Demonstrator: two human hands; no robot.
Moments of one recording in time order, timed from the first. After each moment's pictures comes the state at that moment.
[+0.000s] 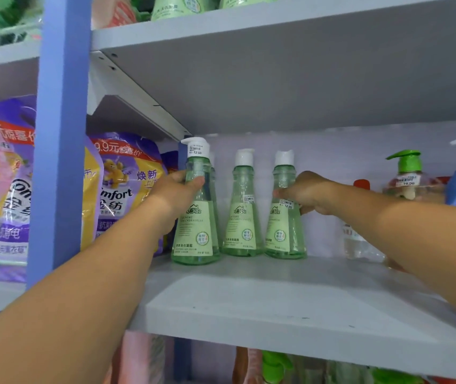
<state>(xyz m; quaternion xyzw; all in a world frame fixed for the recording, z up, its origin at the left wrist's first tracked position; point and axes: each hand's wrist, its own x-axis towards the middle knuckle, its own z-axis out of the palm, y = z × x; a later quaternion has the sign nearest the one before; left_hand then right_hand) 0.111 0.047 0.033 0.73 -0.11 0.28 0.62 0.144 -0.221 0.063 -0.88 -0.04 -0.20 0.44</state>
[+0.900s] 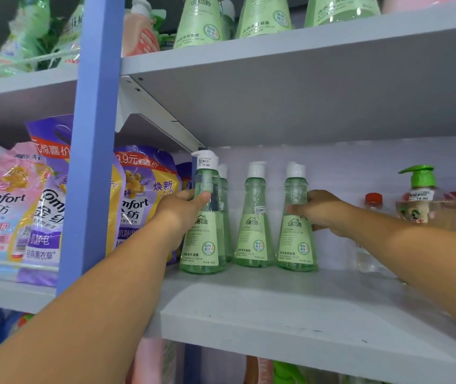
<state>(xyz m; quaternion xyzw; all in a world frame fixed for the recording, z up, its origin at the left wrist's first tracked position) 0.116 0.062 0.023 0.71 -0.08 0.27 0.65 0.146 -0.227 0.047 -0.86 -0.07 -0.22 0.46</state>
